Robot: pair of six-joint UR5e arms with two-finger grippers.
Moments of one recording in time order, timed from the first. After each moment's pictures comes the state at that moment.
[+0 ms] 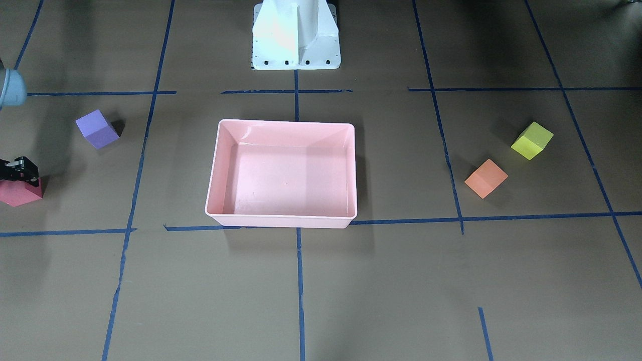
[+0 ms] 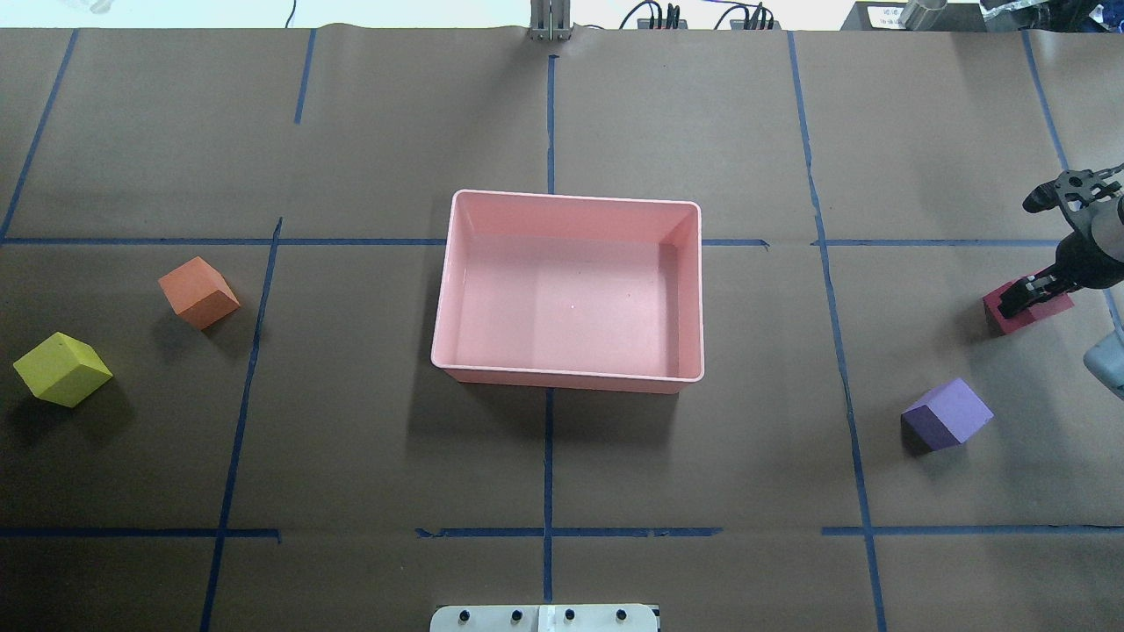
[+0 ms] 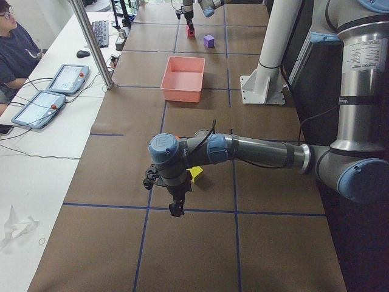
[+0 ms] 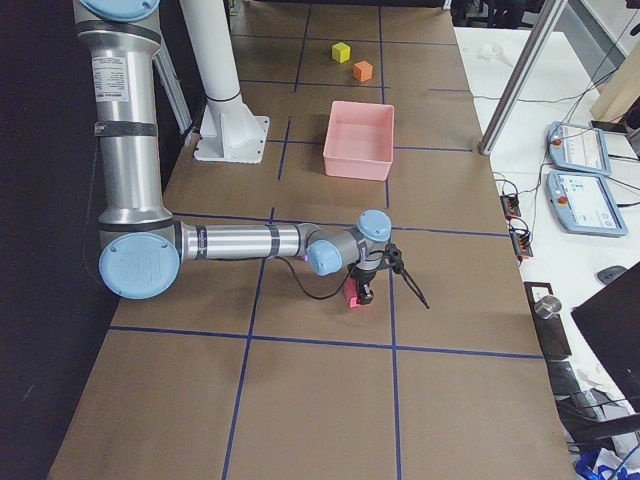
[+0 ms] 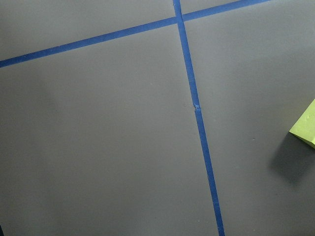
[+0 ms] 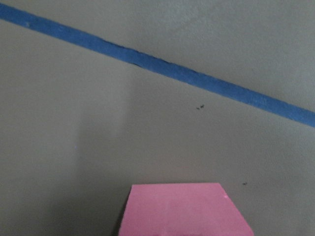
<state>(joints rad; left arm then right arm) -1.59 -1.52 -1.76 -1.25 -2.26 0.36 1.09 -1.53 1.50 -1.20 2.22 0.27</state>
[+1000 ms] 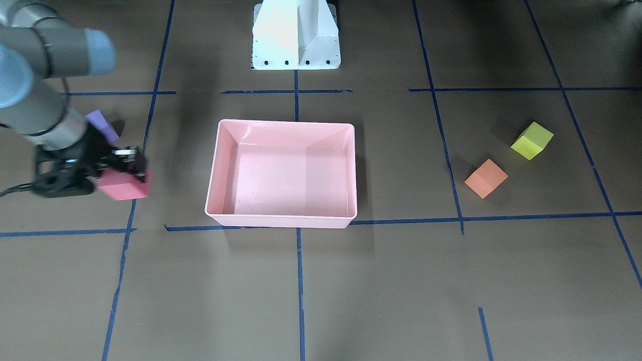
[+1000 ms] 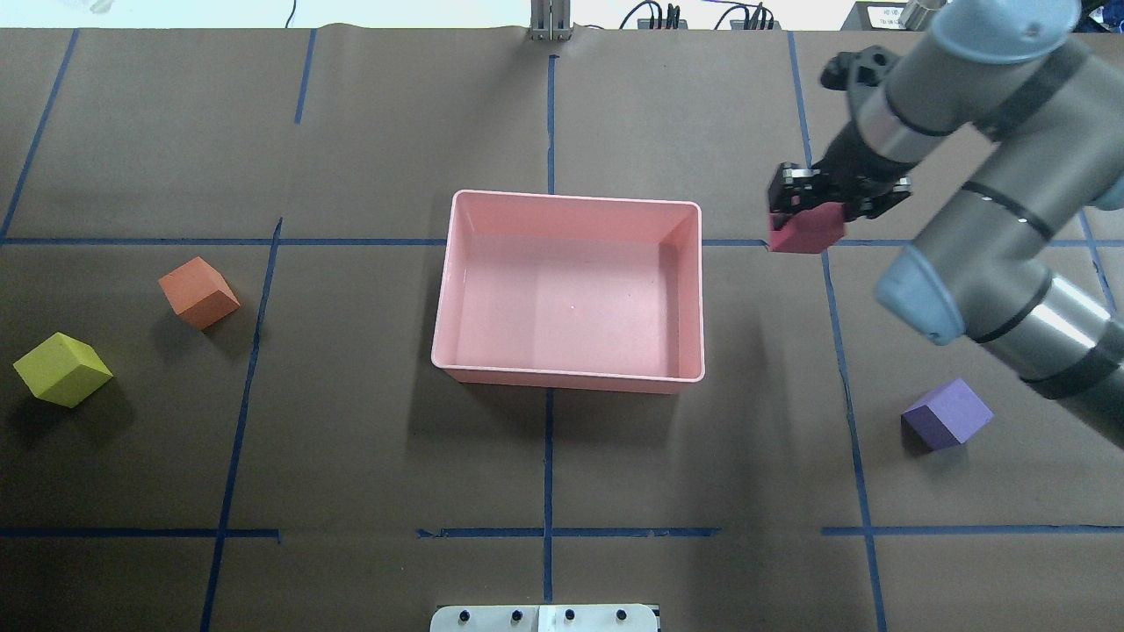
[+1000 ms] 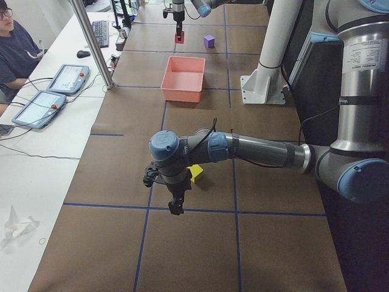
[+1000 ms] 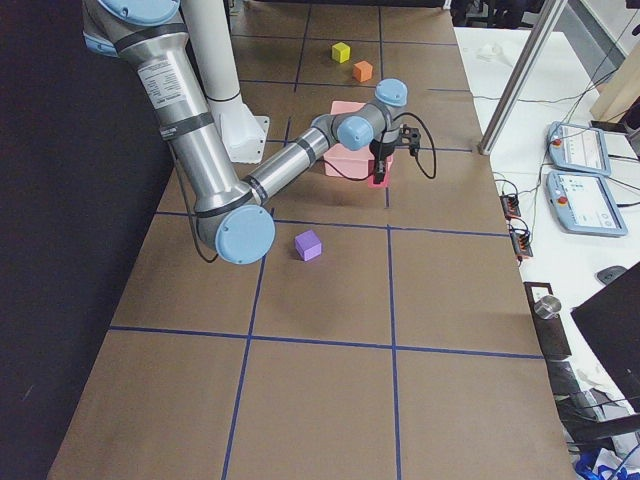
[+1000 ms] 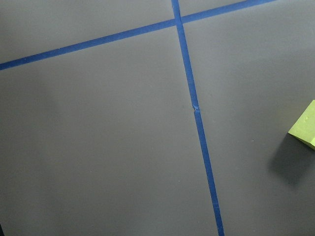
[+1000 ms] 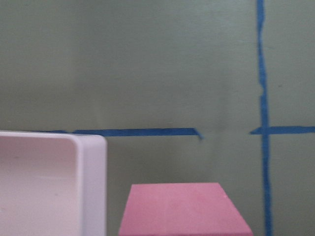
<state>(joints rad) -1.59 -1.52 -1.79 -1.25 -2.26 0.36 0.87 -1.07 1.77 -1.61 2.16 0.98</state>
